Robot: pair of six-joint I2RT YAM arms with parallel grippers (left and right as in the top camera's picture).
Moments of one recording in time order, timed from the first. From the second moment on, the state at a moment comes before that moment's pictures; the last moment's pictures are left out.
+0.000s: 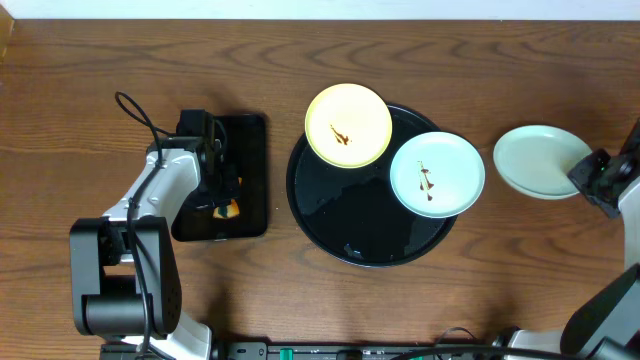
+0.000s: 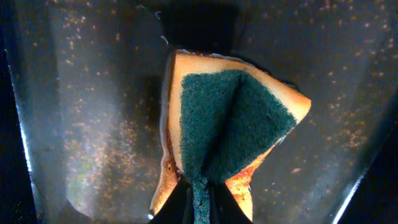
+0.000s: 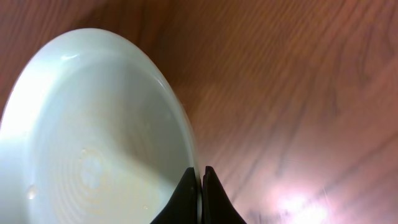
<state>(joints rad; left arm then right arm) 0.01 1.75 1.04 -0.79 0.03 -0.22 -0.51 1.58 1.12 -0.69 0.04 0.44</state>
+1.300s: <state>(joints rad) 0.01 1.75 1.04 -0.79 0.03 -0.22 -0.16 1.68 1.12 -0.70 -0.29 0.04</state>
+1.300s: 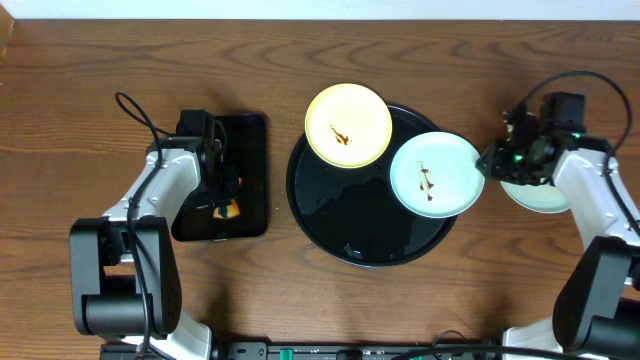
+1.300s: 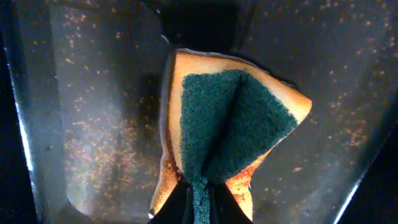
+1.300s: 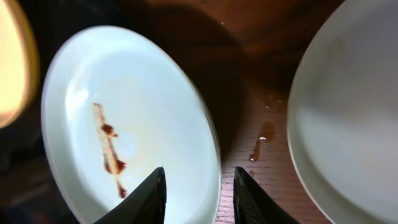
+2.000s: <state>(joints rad) 0.01 1.75 1.04 -0.79 0.03 -0.22 -0.09 1.70 1.06 -0.68 -0.11 0.08</state>
